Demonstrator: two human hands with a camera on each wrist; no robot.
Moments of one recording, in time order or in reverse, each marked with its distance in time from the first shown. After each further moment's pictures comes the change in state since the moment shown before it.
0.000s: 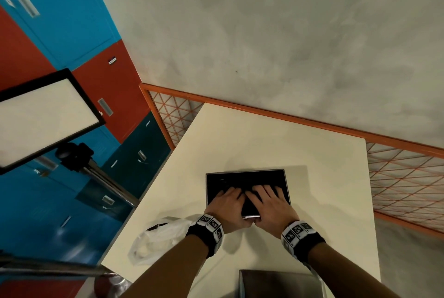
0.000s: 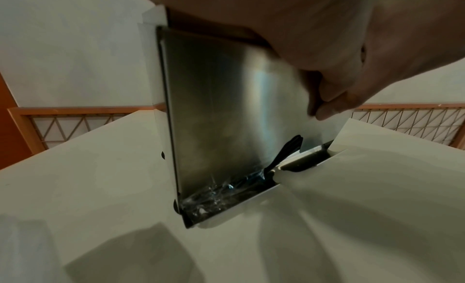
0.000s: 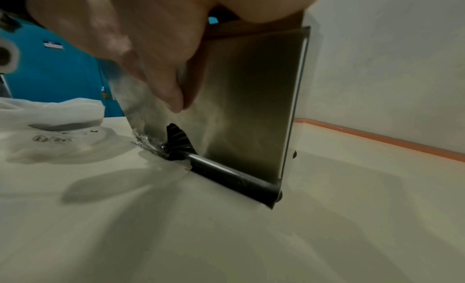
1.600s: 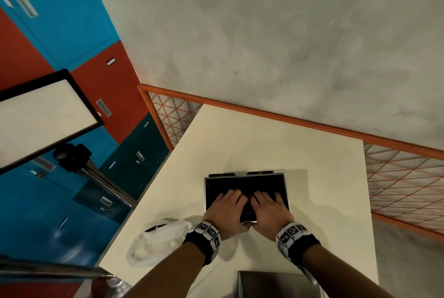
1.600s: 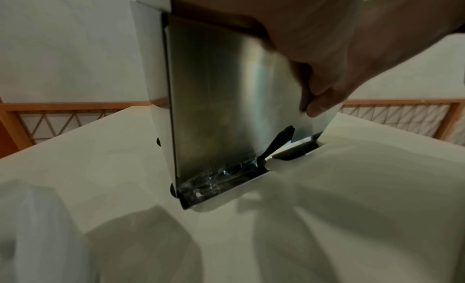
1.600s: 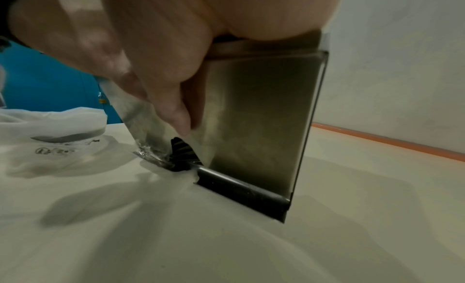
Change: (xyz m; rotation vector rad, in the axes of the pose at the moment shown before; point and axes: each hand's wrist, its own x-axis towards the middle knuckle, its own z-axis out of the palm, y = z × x) left_hand -0.011 0.003 0.004 -0.009 0.095 0.055; right_hand -0.001 -0.009 0.000 -0.019 -0.124 0.100
